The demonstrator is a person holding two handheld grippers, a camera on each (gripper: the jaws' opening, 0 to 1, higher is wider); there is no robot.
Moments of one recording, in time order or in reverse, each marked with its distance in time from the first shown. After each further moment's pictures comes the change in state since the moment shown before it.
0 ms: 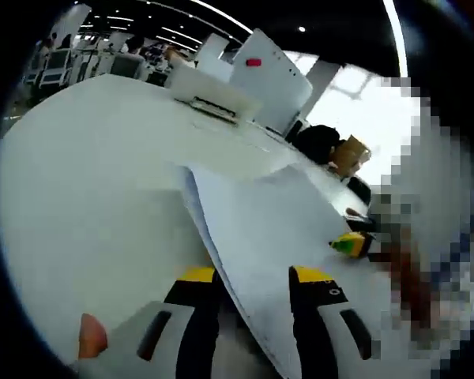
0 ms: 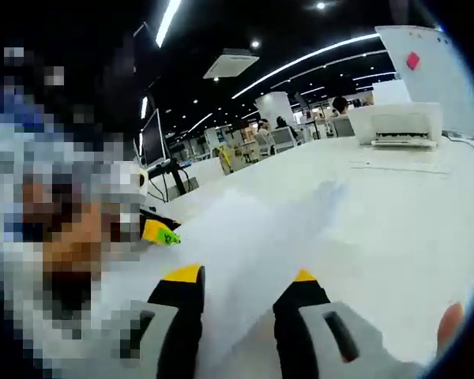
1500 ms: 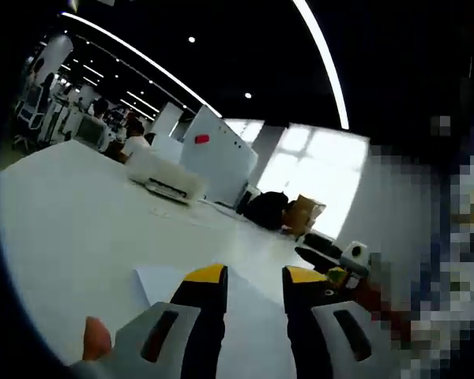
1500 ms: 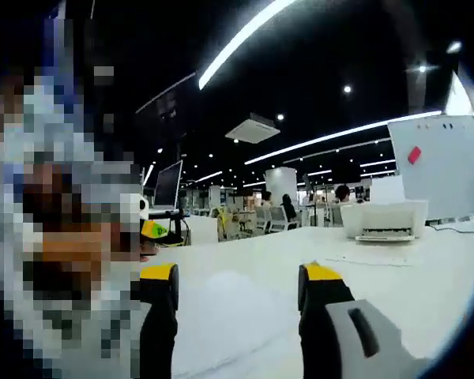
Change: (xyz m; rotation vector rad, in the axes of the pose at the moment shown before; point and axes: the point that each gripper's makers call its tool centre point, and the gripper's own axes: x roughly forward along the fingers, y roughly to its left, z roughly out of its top) left arm -0.064 -0.063 0.077 0.101 -0.458 -0.289; right arm -0.091 0.041 0.071 -0.288 -0.476 0.018
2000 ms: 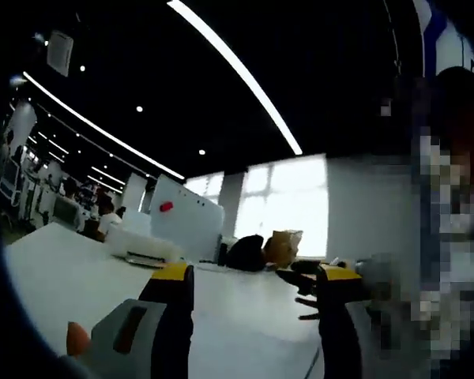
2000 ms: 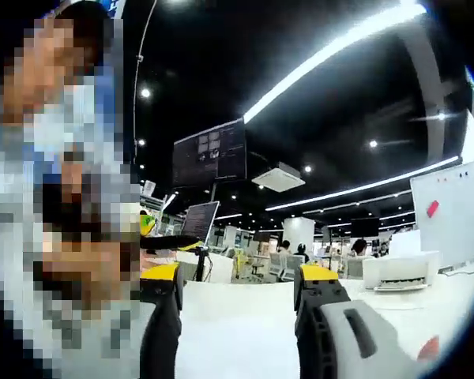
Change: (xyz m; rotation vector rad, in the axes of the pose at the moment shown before) left arm -0.069 -0.081 0.020 0.292 -0.223 -0.137; right arm -0.015 0.075 0.024 -0.097 -0.149 0.115
